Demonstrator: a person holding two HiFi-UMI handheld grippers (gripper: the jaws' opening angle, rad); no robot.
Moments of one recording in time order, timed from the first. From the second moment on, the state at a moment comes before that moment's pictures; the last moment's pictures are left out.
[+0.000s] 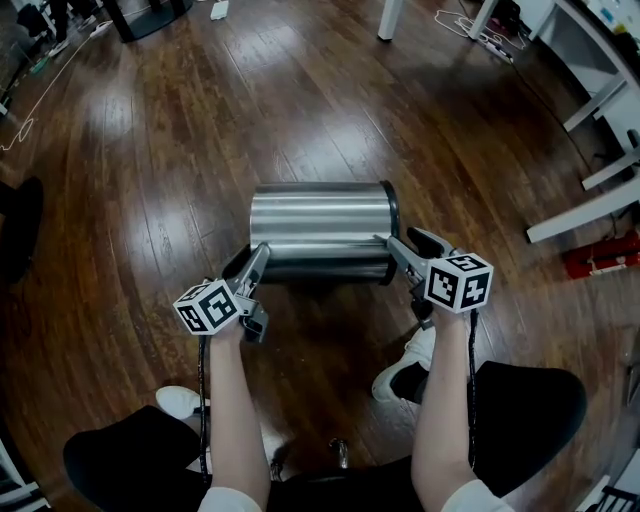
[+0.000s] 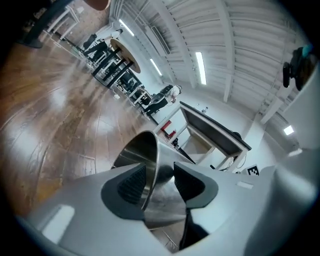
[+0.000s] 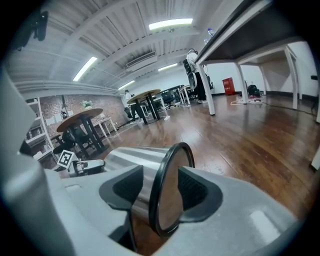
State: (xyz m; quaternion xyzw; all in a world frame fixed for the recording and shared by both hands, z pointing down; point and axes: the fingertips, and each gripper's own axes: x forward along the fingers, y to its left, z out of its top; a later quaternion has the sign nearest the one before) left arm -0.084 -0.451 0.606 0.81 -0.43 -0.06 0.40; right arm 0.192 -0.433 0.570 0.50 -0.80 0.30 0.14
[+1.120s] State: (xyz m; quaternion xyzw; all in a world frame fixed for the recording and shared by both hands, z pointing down) left arm -0.017 -0.430 0.475 0.87 -0.32 0.36 0.07; right arm 0.082 -0.377 0.715 0.43 -0.76 0.47 0.13
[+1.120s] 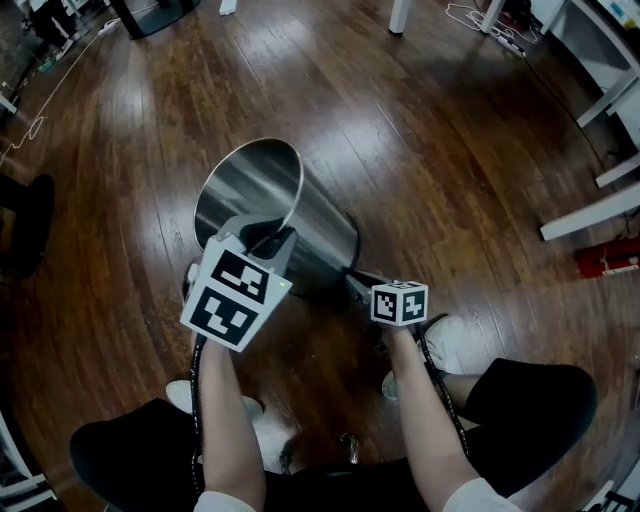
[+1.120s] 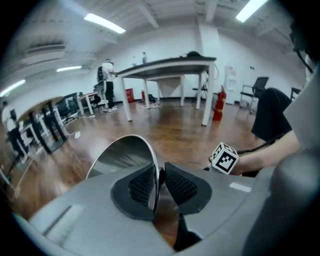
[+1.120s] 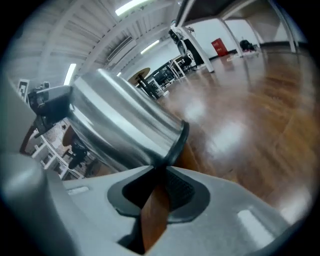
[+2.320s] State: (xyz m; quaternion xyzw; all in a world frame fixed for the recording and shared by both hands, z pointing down) left arm -0.052 -0.306 0.392 0.86 -0.48 0.16 0.02; right arm 0.093 -0.339 0.396 0.46 -0.87 0.17 -0.06
